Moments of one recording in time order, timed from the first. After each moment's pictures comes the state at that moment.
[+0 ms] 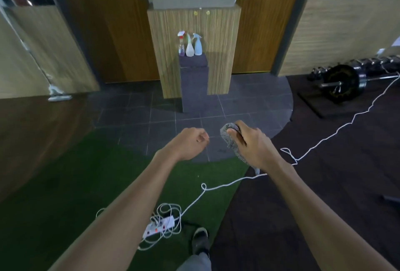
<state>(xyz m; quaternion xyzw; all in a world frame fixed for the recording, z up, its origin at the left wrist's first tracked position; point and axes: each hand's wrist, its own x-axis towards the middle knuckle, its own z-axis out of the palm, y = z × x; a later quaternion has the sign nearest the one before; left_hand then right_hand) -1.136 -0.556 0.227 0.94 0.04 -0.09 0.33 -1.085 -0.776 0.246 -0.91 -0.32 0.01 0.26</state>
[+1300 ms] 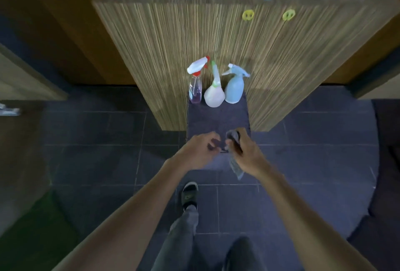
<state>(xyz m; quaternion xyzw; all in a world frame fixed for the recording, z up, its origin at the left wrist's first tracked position) -0.109 -0.013 0.044 0.86 0.15 -0.16 0.46 -0.027 -0.190 0.030 -0.86 -0.26 0.24 0.37</state>
